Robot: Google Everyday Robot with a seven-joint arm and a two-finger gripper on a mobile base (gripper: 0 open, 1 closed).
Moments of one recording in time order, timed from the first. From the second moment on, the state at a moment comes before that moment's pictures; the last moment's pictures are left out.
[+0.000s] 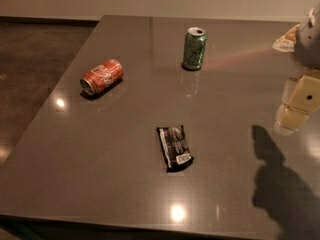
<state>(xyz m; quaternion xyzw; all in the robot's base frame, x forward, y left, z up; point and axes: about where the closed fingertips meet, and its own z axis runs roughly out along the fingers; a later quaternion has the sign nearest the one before) 0.438 -0.215 0.982 -0.60 0.78 -0.04 0.17</state>
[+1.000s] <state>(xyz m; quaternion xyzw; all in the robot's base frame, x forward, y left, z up) 0.472 -0.186 0.990 -0.63 0.75 -0.02 0.19</state>
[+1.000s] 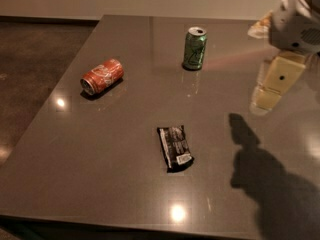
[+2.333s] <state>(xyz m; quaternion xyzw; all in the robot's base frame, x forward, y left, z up) 0.613 -0.032 0.971 -0.77 0.59 0.00 0.23</state>
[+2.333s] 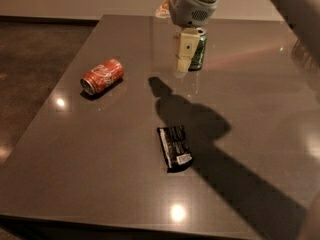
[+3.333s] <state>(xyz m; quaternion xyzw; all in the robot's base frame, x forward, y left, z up) 0.654 0.081 0.913 -0.87 0.47 -0.03 0.14</state>
